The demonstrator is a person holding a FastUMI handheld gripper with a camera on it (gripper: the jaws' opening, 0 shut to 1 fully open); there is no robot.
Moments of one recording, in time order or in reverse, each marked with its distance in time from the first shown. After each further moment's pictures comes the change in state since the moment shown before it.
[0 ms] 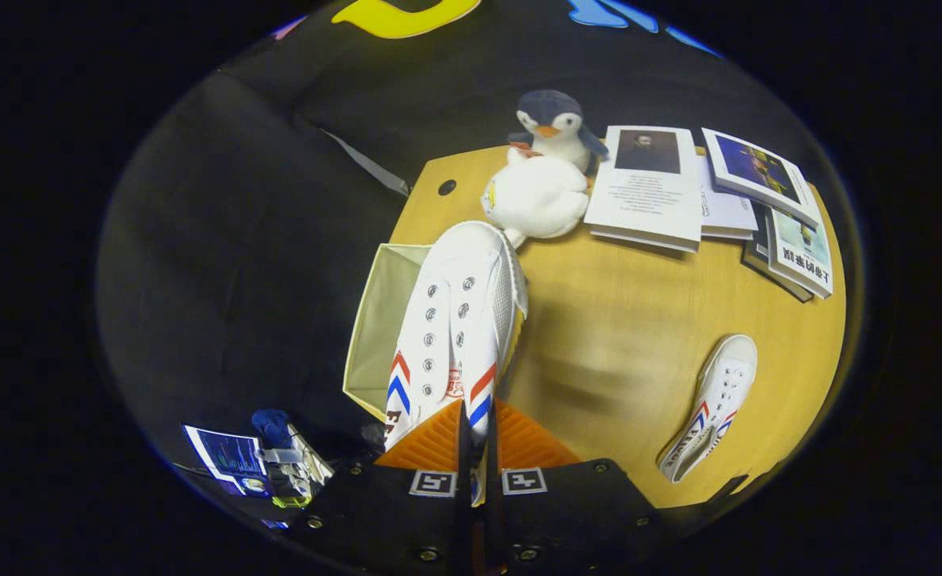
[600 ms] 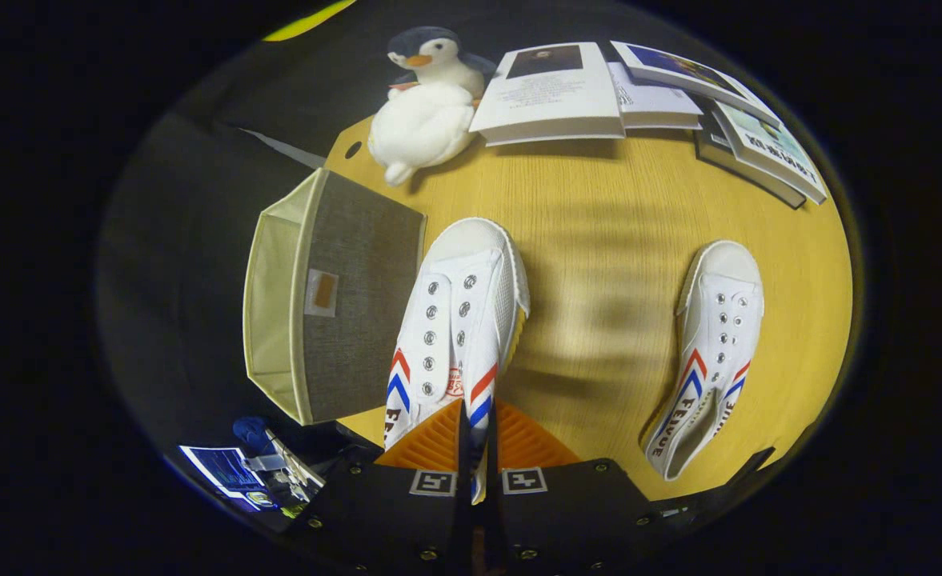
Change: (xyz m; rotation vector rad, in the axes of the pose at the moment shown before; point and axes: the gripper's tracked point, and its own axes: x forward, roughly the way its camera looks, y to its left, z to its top) arm 0.047 -0.119 -0.075 0.172 0.094 -0.123
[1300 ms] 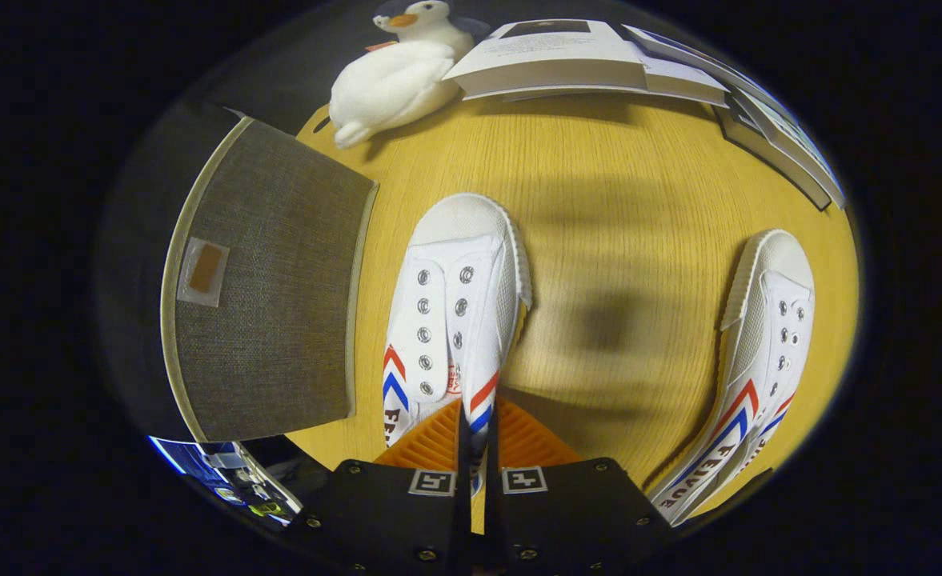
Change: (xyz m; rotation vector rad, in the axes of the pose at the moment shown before) arm 0.064 -0.015 -0.034 -0.010 0.032 -0.055
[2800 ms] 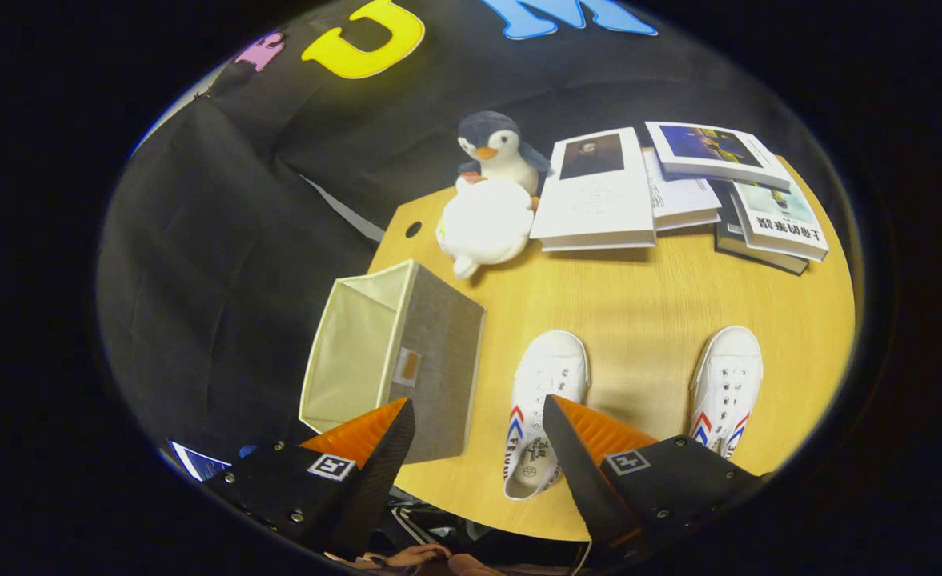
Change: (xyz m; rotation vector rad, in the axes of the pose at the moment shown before) arm -0.121 0.067 0.041 -0.028 -0.323 0.136
